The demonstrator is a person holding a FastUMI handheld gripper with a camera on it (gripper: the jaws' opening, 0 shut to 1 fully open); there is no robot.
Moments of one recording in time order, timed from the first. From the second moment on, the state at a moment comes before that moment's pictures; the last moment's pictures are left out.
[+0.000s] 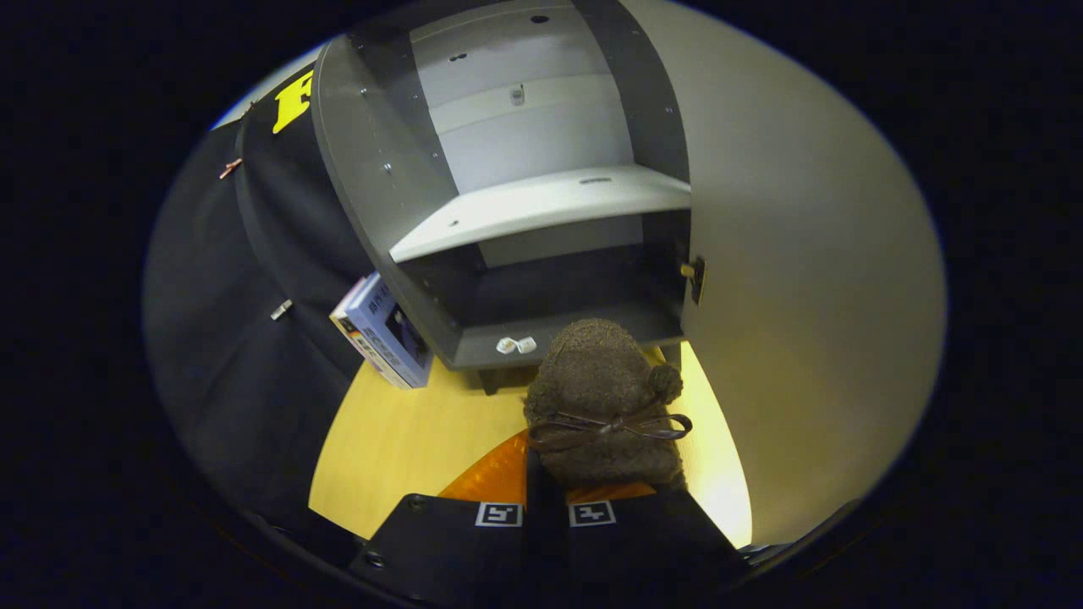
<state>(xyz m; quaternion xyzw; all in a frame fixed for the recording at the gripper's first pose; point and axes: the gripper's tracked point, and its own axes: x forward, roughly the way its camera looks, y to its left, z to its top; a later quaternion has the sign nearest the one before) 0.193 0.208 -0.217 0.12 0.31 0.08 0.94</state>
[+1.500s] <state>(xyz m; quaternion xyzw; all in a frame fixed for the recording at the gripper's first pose) 0.518 0.232 -0.136 0.08 0.36 0.03 0.93</state>
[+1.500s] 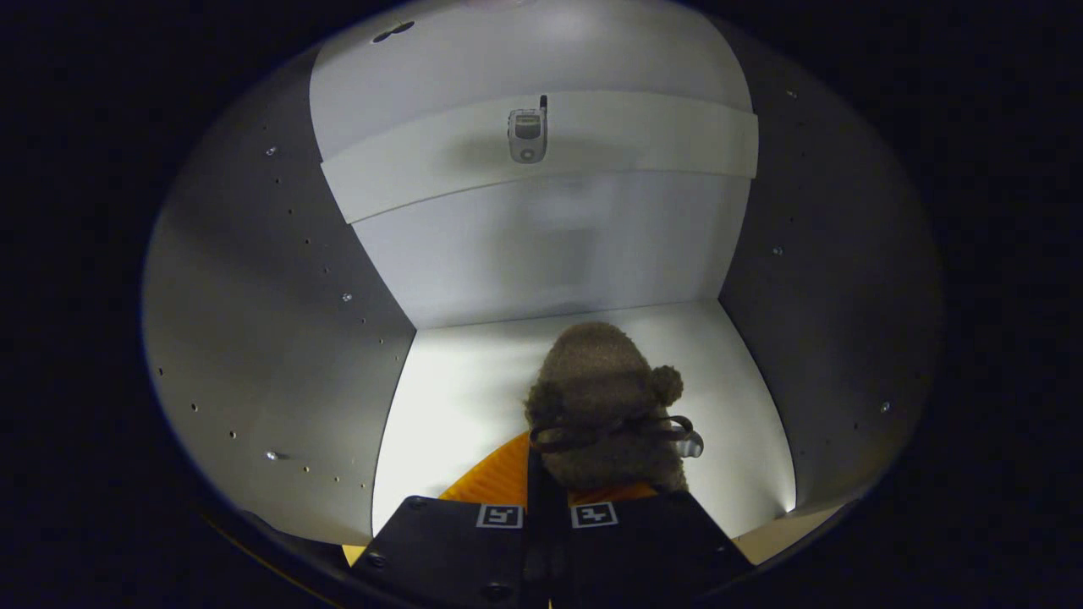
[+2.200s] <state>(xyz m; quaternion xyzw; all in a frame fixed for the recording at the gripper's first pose) 0.493 0.252 -0.120 0.09 0.35 0.06 0.93</state>
